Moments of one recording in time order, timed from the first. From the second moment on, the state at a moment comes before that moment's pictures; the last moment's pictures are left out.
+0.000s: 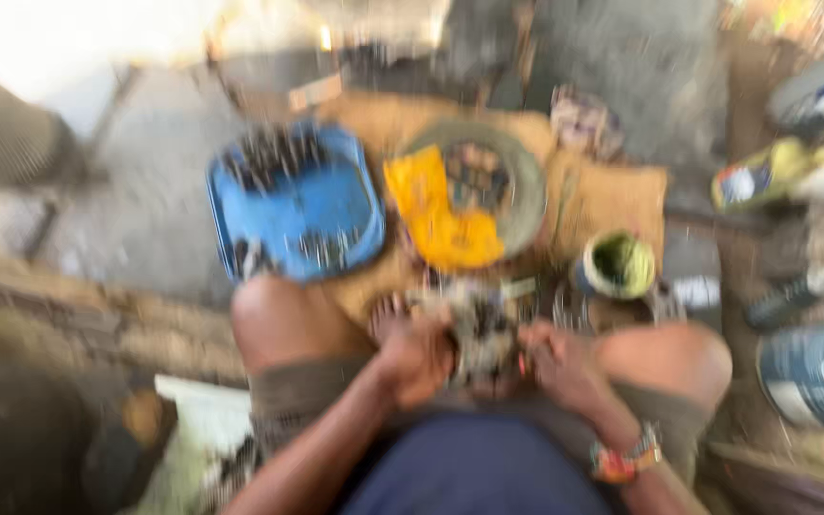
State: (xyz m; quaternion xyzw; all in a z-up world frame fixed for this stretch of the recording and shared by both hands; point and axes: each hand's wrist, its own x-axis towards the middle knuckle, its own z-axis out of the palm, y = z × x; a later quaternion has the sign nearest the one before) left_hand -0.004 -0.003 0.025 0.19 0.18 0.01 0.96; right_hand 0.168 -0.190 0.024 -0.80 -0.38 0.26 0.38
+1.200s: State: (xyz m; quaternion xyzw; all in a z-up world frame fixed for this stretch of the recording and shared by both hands) left_hand -0.021 -0.026 0.028 0.77 0.25 0.30 0.51; right_hand 0.148 -0.169 -0.043 -0.68 -0.31 0.40 0.53
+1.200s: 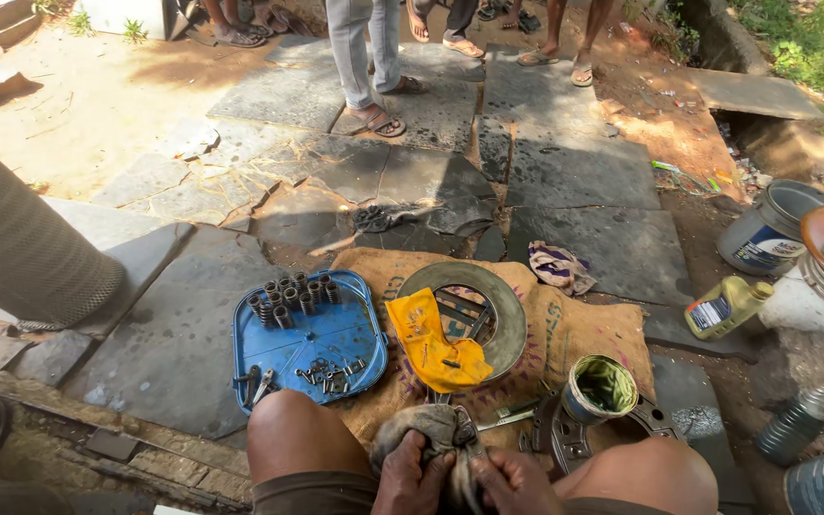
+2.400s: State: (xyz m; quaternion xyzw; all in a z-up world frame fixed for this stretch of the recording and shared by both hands) left_hand -0.009 -0.018 0.079 0.84 0.21 0.27 0.41; right_hand 0.139 -0.187 -0.042 -0.61 -0.37 0.44 0.54
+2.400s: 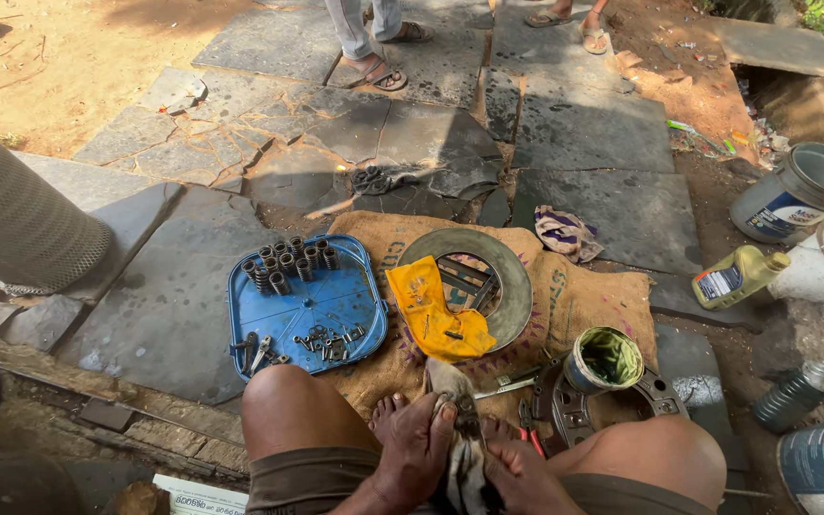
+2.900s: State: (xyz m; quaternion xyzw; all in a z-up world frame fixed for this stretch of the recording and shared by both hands) left_hand -0.011 -0.025 0.084 0.27 0.21 0.01 0.94; right_hand 0.142 -0.174 0.100 -0.65 -0.60 0.07 0.45
